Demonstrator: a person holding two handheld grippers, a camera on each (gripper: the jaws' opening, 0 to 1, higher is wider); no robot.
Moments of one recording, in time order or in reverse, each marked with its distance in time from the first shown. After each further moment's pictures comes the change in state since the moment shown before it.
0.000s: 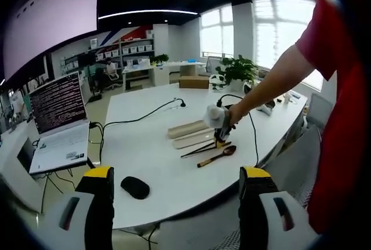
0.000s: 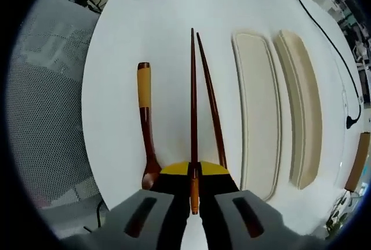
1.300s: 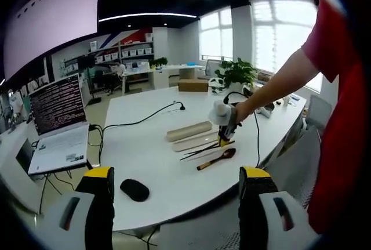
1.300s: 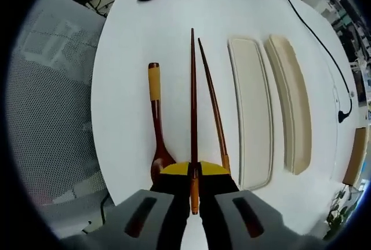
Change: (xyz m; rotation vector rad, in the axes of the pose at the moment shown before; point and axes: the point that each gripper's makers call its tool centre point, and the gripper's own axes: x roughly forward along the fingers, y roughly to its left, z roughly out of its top) left arm 0.000 0.001 0.001 -0.013 -0.023 -0.006; right arm -0.017 -0.006 -0.011 0.003 -0.029 -0.029
